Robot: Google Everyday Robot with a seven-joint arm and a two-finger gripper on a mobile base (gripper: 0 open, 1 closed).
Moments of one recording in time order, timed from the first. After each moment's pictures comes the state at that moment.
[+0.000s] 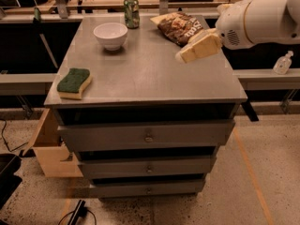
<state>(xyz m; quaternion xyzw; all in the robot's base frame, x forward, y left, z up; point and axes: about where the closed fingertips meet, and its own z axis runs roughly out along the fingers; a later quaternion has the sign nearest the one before) 0.617 -0.128 0.991 -0.42 0.75 0.07 0.51</state>
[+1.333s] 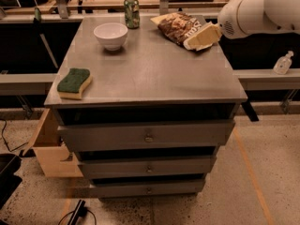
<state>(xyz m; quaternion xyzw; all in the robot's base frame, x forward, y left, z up) 0.701 -0.176 0.981 -0.36 0.78 -0.01 0.52</state>
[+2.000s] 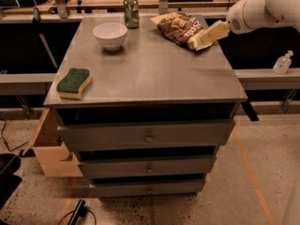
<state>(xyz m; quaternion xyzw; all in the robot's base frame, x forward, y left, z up) 0.781 -0.241 0.946 -0.34 0.80 -0.01 0.49</state>
